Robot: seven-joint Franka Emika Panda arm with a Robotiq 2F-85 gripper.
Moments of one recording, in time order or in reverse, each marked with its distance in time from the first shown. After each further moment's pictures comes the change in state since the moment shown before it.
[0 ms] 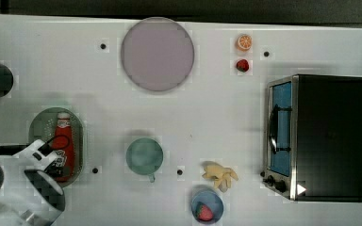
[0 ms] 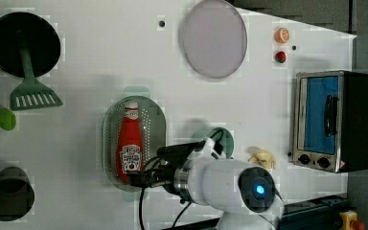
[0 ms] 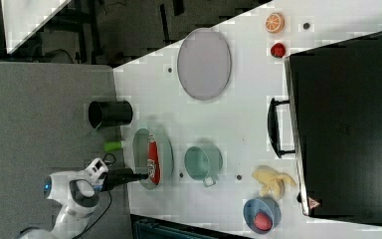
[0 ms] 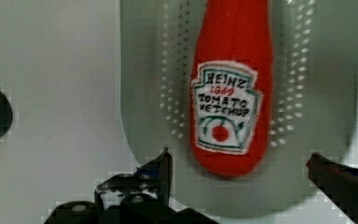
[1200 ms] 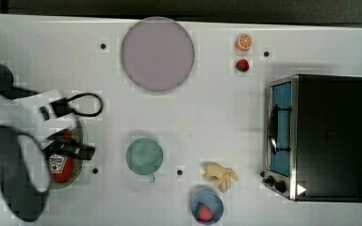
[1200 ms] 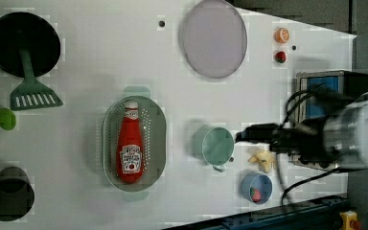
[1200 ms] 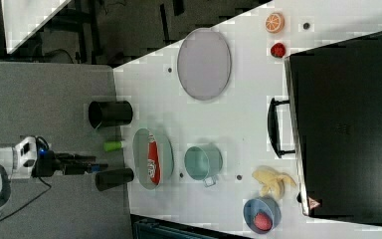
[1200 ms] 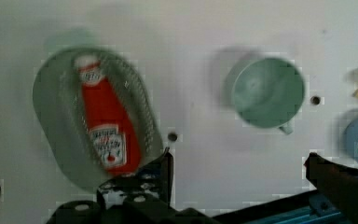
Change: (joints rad) arm -0.048 -0.339 -0.226 0.417 0.153 -0.827 -0.037
